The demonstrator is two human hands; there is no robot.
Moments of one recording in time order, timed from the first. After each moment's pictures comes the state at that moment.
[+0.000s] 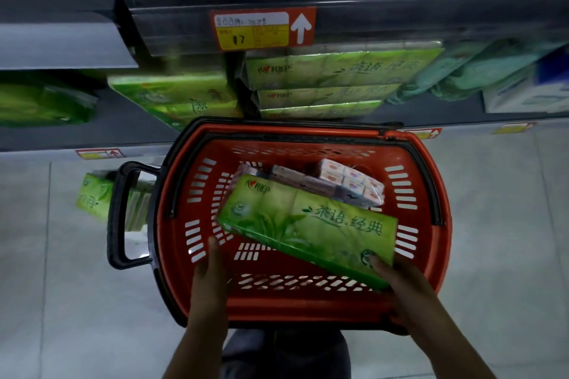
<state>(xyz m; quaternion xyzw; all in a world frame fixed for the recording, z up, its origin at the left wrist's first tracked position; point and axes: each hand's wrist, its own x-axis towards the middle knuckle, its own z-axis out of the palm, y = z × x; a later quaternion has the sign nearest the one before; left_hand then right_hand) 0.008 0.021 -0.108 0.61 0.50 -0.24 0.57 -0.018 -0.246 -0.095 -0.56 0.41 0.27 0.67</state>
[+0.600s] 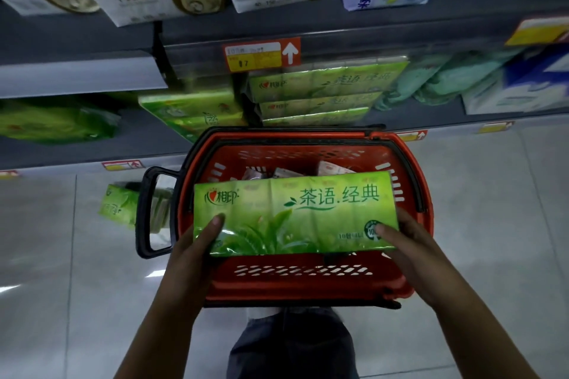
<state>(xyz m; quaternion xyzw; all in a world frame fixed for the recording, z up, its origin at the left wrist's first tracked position) 0.032 0.048 -0.026 0.53 0.37 -0.25 0.72 0.008 -0.250 -0.026 -0.60 0.27 0.24 0.72</state>
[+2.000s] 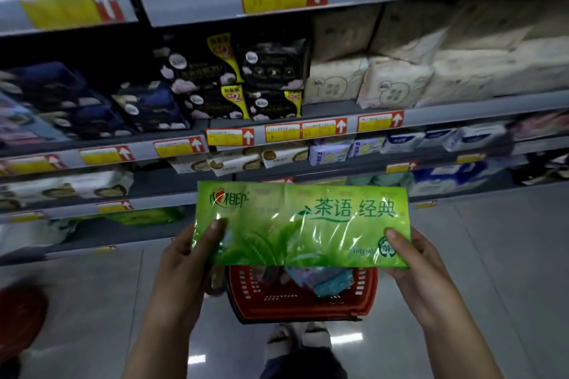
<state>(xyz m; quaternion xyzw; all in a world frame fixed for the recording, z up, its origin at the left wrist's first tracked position) 0.032 0.052 0.356 0.64 0.19 -0.10 0.74 -0.007 -0.235 0.326 -0.51 0.28 0.05 0.81</state>
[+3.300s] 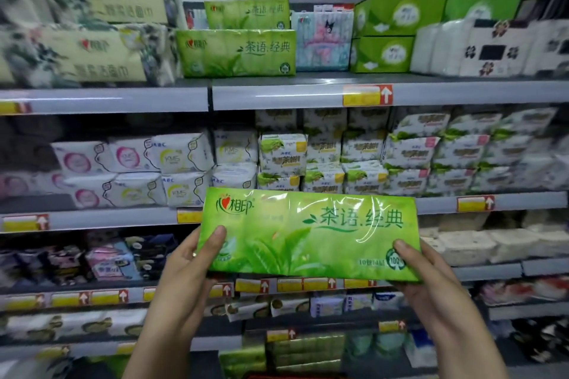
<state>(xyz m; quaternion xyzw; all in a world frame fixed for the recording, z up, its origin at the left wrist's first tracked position) 0.031 0.047 0.627 0.58 0.03 0.04 0.81 0.010 -0.237 0.609 -0.54 0.11 -0.09 0.83</state>
